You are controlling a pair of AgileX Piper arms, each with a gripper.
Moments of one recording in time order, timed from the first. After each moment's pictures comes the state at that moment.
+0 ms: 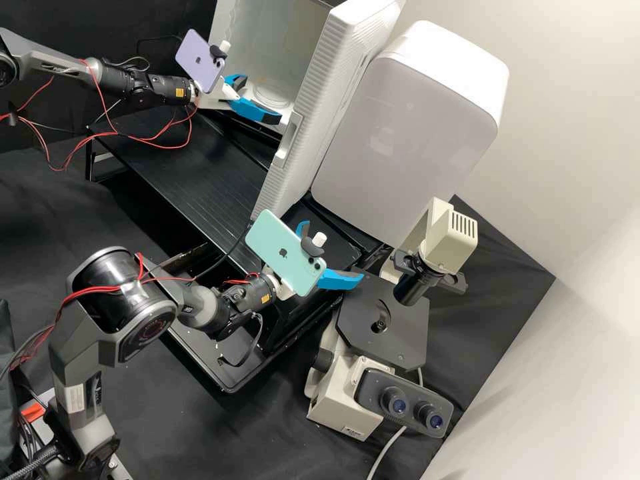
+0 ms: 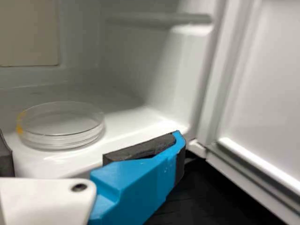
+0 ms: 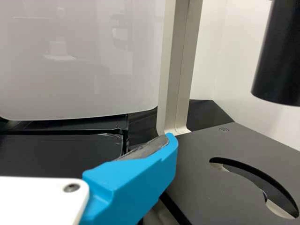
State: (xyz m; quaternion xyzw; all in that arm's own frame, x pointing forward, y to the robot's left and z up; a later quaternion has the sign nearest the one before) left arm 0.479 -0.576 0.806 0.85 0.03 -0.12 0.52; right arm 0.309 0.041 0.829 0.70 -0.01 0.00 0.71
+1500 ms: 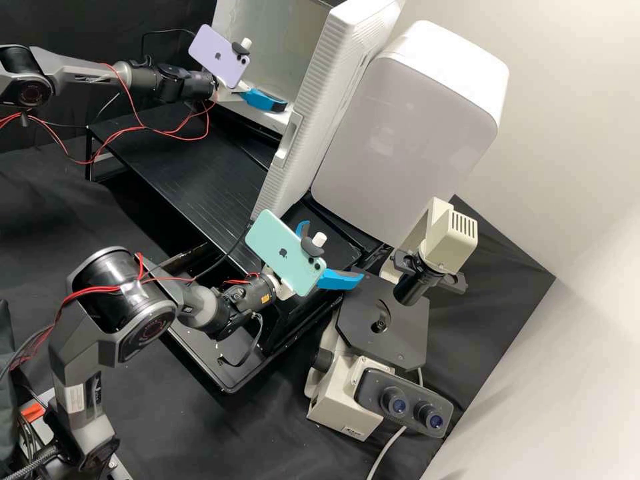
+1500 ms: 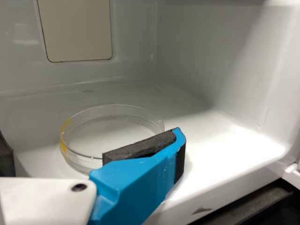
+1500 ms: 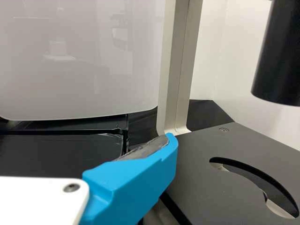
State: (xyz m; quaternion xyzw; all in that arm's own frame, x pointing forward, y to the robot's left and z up) left arm 0.535 -0.578 0.805 0.86 0.08 -0.06 0.50; right arm 0.309 0.041 0.829 0.70 -0.01 0.00 0.71
